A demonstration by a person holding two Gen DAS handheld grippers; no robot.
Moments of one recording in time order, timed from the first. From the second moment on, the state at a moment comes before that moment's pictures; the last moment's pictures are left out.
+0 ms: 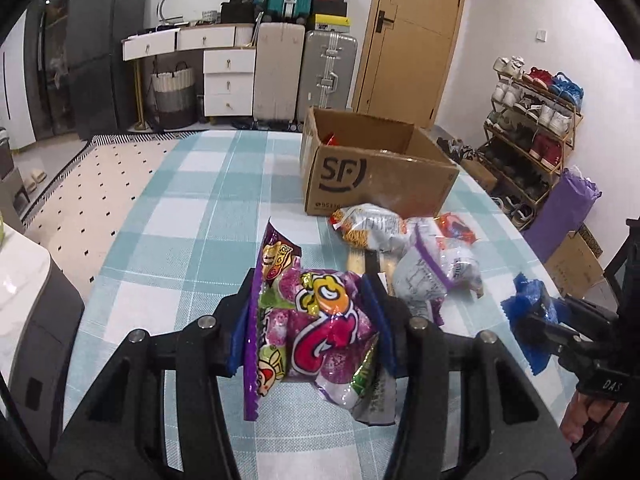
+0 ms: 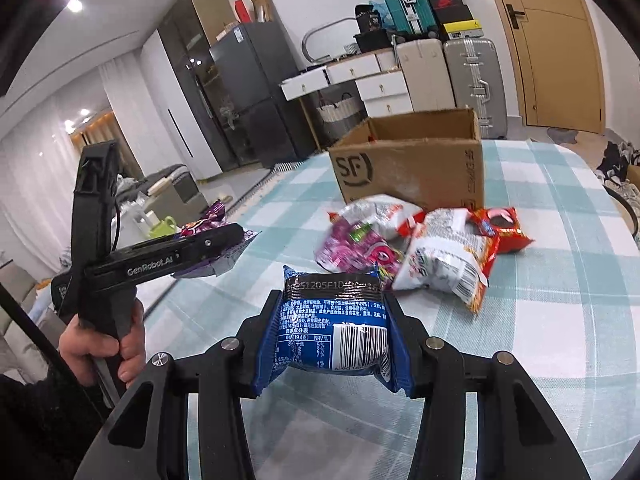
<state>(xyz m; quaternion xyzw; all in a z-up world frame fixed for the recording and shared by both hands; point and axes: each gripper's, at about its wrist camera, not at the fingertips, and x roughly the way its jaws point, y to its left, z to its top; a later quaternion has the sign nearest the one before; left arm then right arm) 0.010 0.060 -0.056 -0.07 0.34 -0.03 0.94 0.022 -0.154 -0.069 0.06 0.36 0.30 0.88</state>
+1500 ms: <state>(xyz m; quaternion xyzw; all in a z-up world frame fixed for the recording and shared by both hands) 0.089 0.017 0.025 -0.06 0.35 -0.12 0.93 0.077 -0.156 0.026 0.07 0.29 0.33 0.90</state>
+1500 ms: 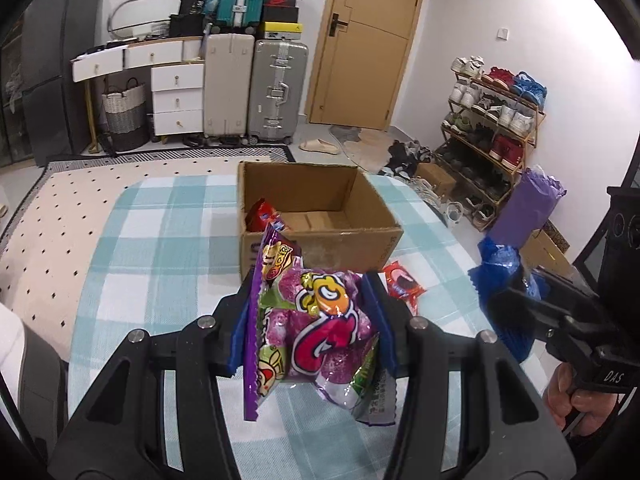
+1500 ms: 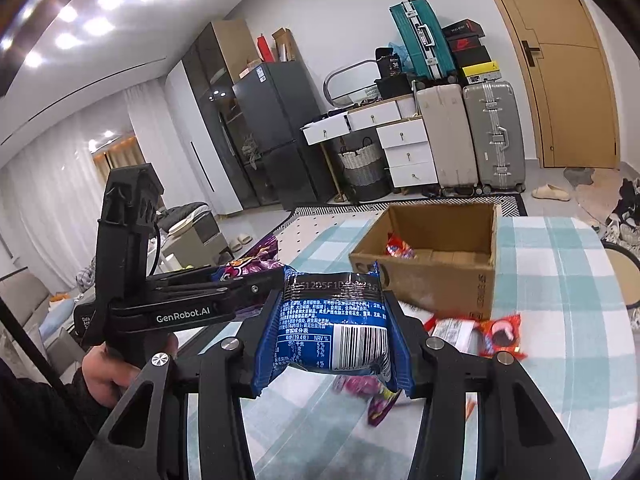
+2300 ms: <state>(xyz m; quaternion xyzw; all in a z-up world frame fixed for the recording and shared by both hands) 0.337 -0.004 0.032 -0.06 0.44 -0.13 0.89 0.286 -0.164 0.042 0.10 0.35 0.30 0.88</state>
